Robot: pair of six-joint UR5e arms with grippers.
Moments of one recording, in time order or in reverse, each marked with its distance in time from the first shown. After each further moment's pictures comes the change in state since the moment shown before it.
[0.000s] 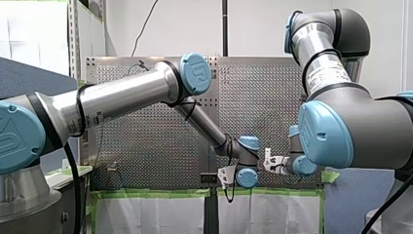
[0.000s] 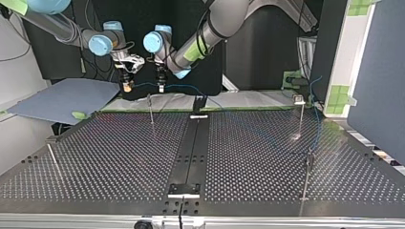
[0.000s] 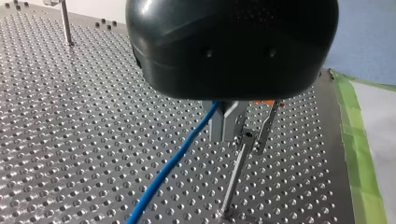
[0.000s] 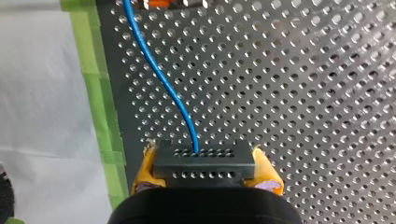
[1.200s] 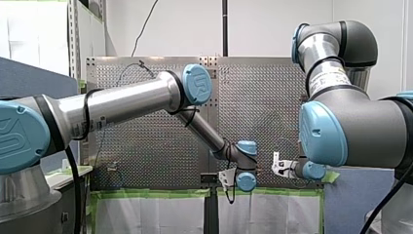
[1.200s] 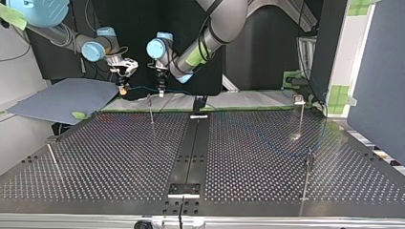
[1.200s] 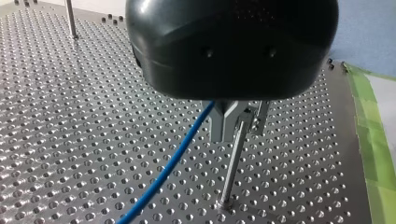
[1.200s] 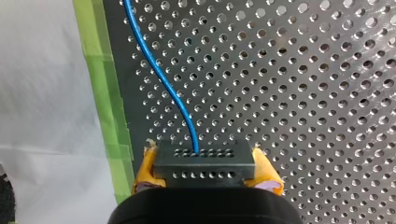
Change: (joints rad) left arm 0.033 -0.065 0.084 0.033 0.051 -0.003; right arm -0.080 0.082 -0.095 0.032 -0.112 -0.002
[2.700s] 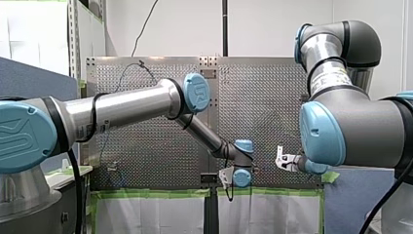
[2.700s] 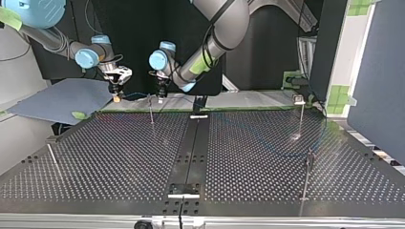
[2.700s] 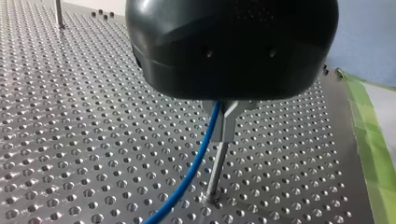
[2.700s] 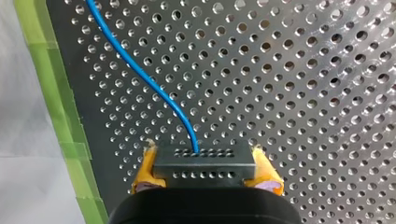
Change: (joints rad) left arm 0.052 -0.052 0.117 -0.101 0.135 -0.031; right arm -0.028 0.001 -0.087 0.037 -0.021 0.036
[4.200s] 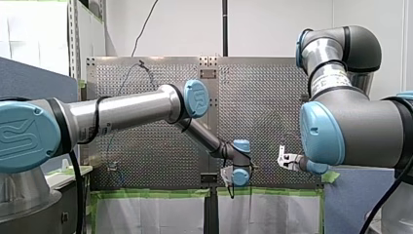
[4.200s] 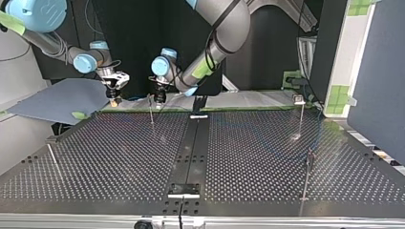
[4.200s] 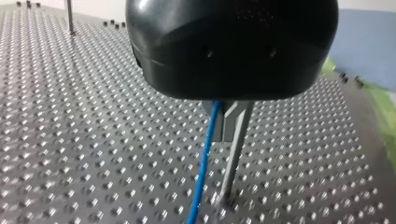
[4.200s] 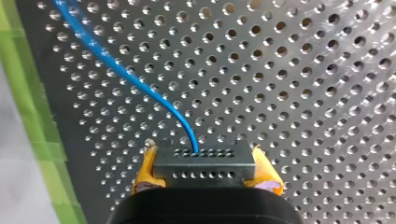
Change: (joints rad) left arm 0.031 -0.041 0.083 0.008 0.073 -0.010; right arm -0.013 0.038 -0.082 0.006 -0.011 0.013
